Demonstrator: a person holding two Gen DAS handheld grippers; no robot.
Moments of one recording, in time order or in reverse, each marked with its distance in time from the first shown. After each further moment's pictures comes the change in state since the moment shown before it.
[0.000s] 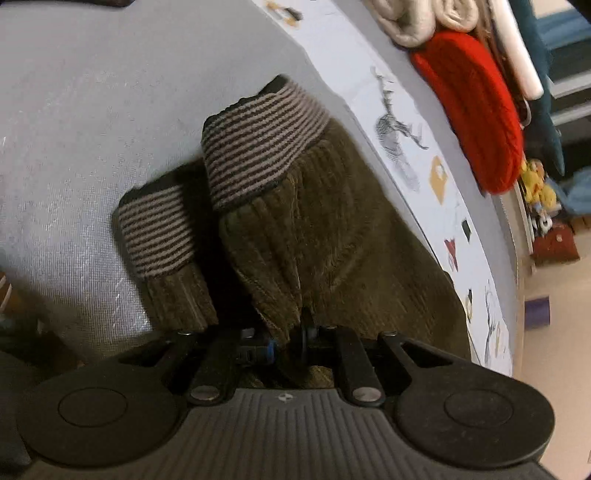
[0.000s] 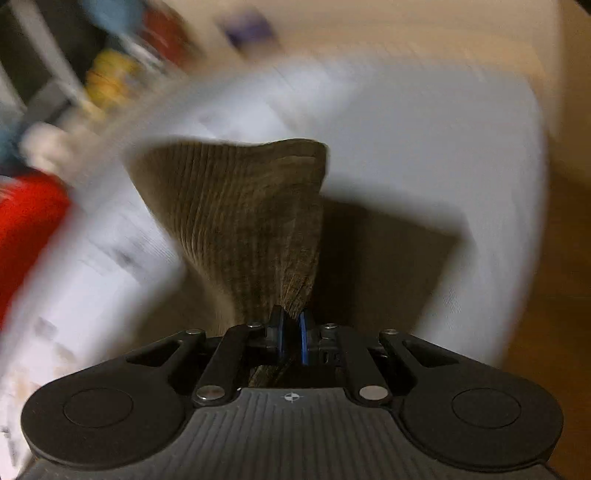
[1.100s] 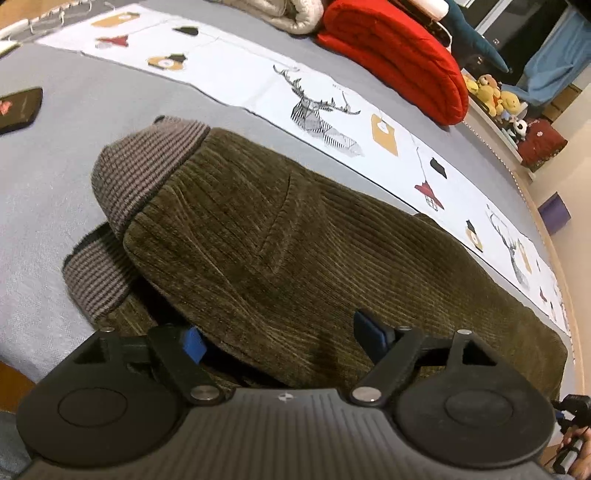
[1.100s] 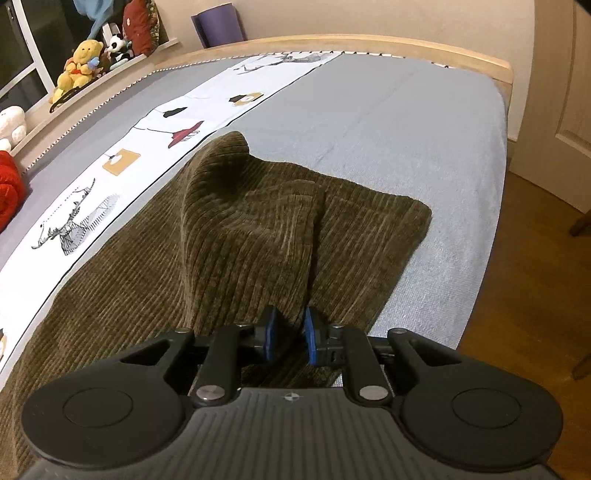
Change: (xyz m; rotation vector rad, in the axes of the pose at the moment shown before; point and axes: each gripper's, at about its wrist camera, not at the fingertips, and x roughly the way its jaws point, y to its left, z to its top) left arm 0.007 -0.057 -0.034 0.393 -0.104 0.061; right arm 0.000 0.015 -0.010 -0.229 -0.165 -0.101
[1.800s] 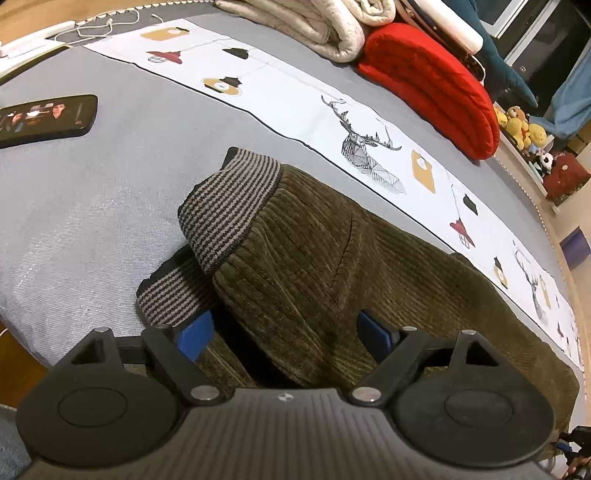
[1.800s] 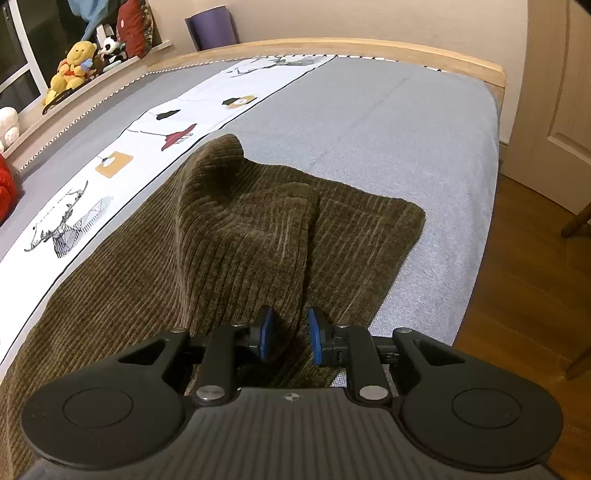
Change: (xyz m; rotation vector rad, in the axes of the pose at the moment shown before) left arm -0.015 0.036 0.014 -0.075 -0.062 0.073; right arm -0.002 0.003 -0.003 0.014 -0.009 -0.029
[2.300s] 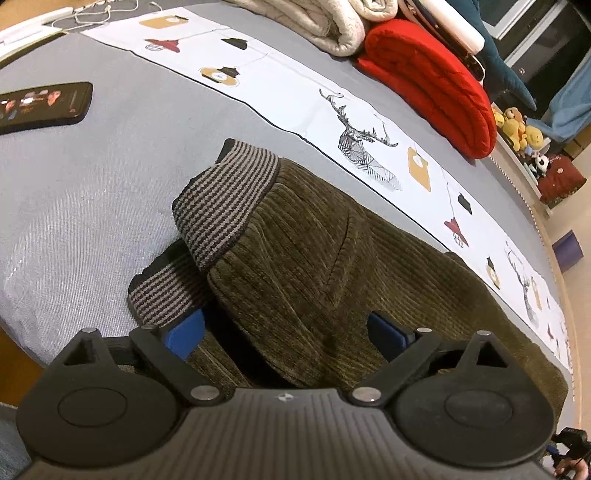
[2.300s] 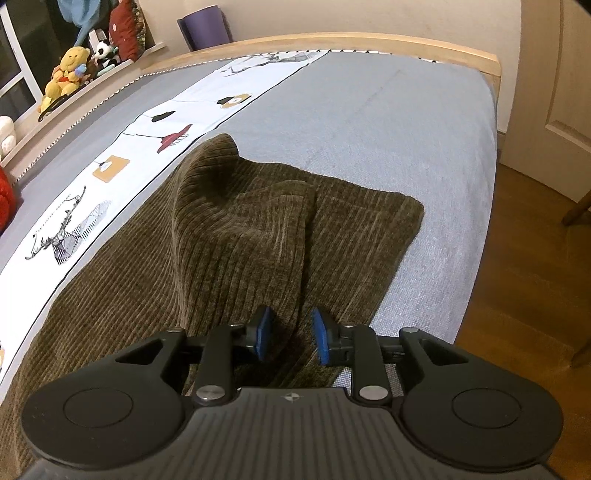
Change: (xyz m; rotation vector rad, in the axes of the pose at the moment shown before) left arm 0.004 0.005 0.002 -0.035 0.030 -0.035; right arm 0.002 -0.006 0.003 0.036 0.015 0.015
